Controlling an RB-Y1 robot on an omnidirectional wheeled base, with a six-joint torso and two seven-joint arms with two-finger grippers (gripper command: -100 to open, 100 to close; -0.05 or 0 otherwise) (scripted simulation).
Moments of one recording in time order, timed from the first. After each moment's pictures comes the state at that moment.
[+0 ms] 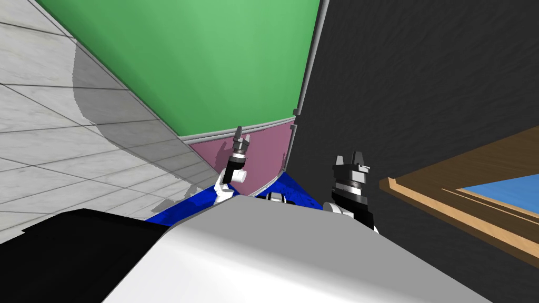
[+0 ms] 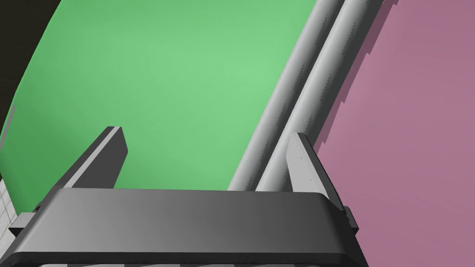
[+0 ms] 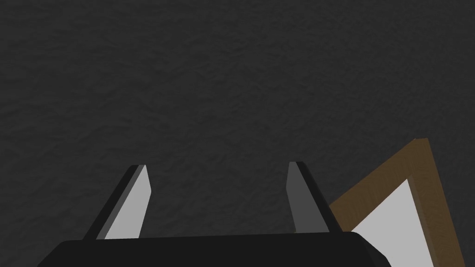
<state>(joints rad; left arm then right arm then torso) 0.16 0.18 0.00 -2.17 -0.03 -0.33 0.11 0.55 0.03 -0.06 -2.26 -0.04 -0.45 -0.01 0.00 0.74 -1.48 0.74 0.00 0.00</state>
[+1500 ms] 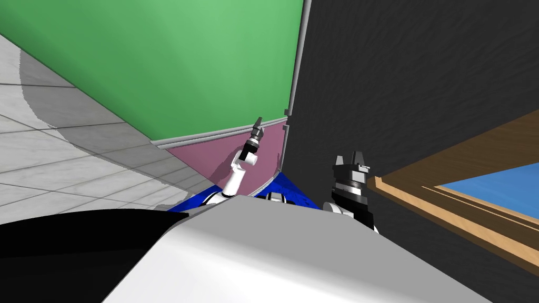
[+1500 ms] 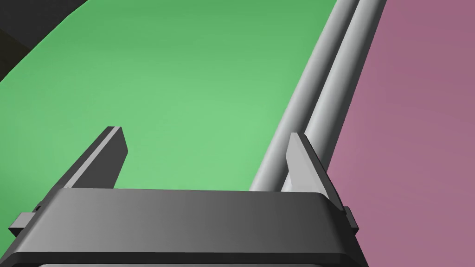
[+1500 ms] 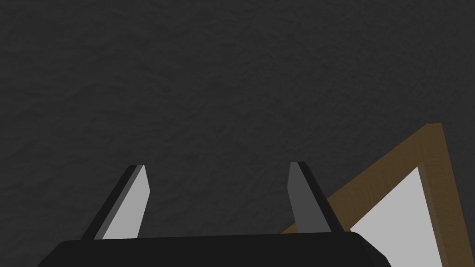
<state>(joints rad) -0.27 0.23 -0.10 -1.92 -0.01 -0.05 0.09 0.55 0.03 -0.06 -2.26 -0.04 -0.45 -0.01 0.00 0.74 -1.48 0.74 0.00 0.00</state>
